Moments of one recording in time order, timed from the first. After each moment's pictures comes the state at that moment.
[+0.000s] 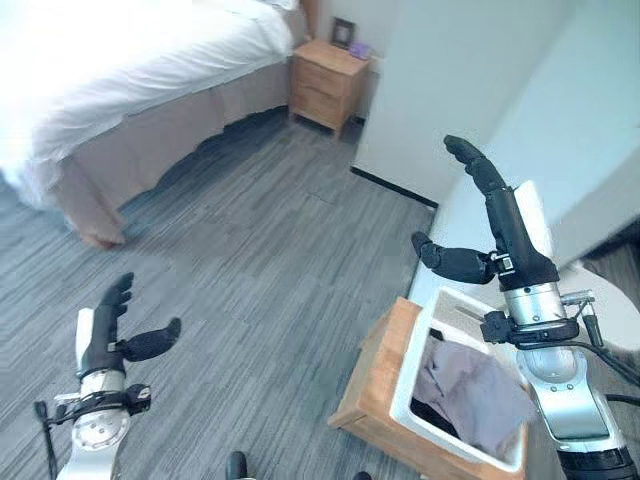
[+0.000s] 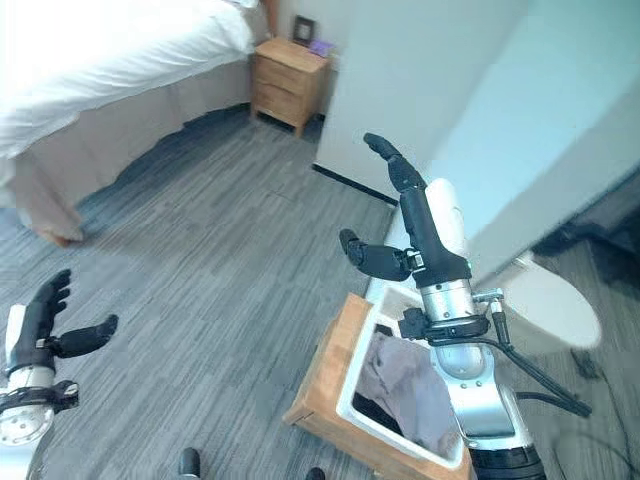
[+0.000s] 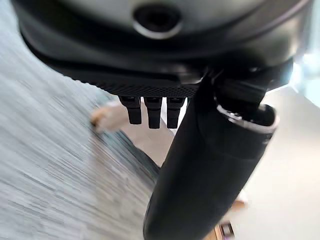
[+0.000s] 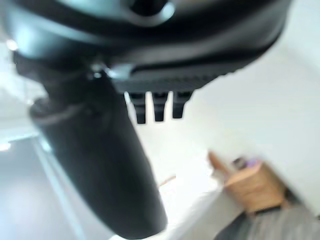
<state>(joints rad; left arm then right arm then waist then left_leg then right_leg) 0.13 0.52 0.14 0.18 -0.14 -0.13 0.25 -0.06 -0.56 -0.04 -0.28 -0.21 -0.21 -0.16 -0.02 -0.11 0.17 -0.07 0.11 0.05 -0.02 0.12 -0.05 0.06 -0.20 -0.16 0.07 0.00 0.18</state>
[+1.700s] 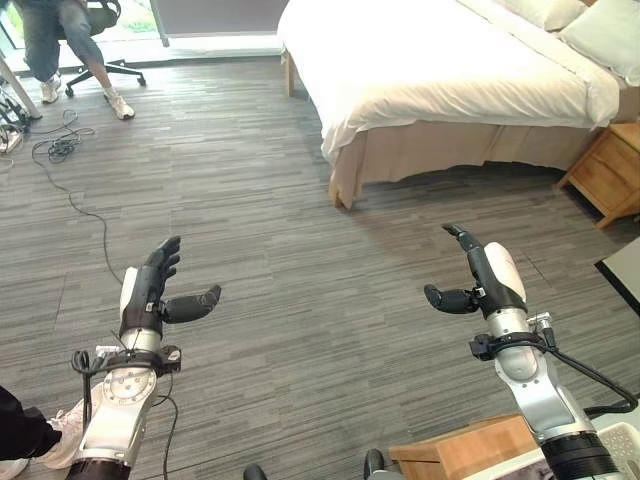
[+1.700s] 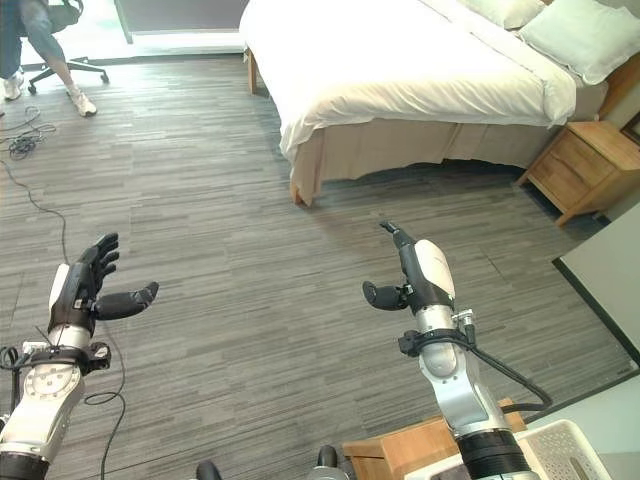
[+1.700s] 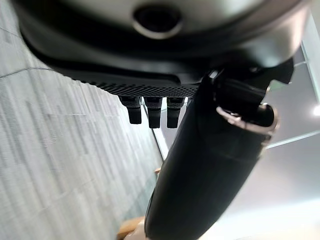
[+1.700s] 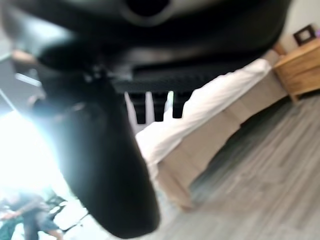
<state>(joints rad) 0.10 0.54 0.06 0.14 -0.18 -0.11 0.17 -0.05 -0.58 0.06 0.11 -0.27 -0.06 -0.17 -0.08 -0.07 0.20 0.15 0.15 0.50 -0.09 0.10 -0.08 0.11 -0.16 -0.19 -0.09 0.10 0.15</state>
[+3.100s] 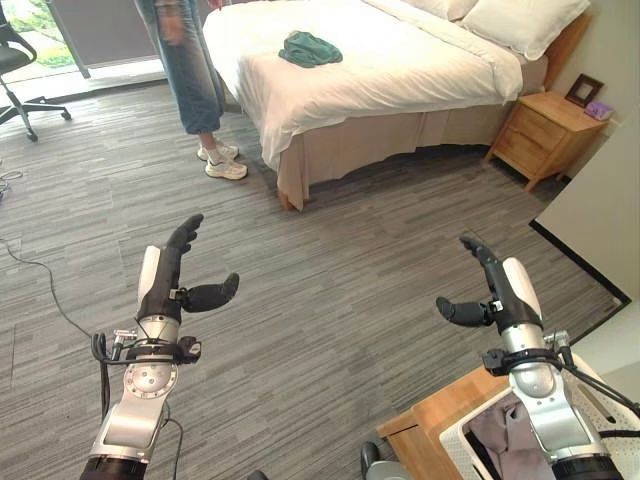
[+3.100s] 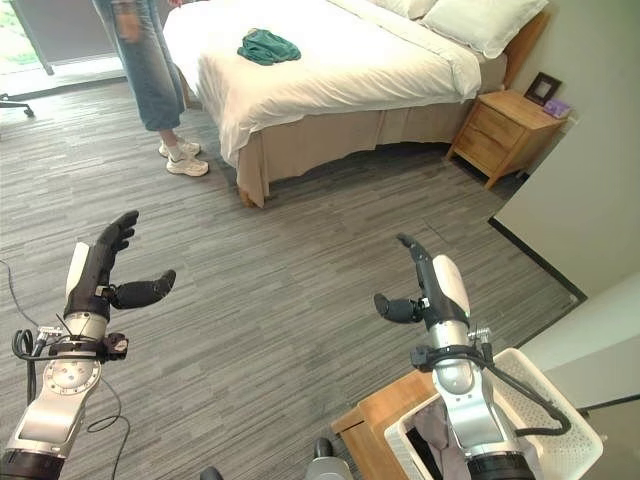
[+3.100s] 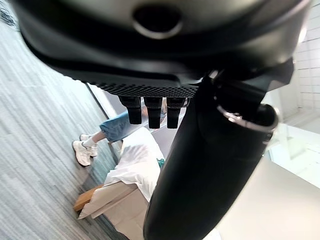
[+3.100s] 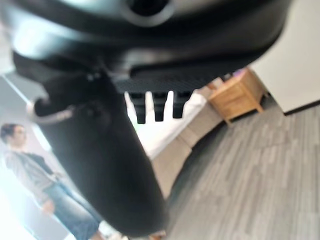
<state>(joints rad) -0.01 0.50 0.02 0.00 0.02 -0.08 0.23 -0.02 -0.56 0.00 0.06 -0.23 -0.05 -0.18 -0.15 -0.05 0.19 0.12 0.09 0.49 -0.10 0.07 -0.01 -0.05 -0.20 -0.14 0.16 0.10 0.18</state>
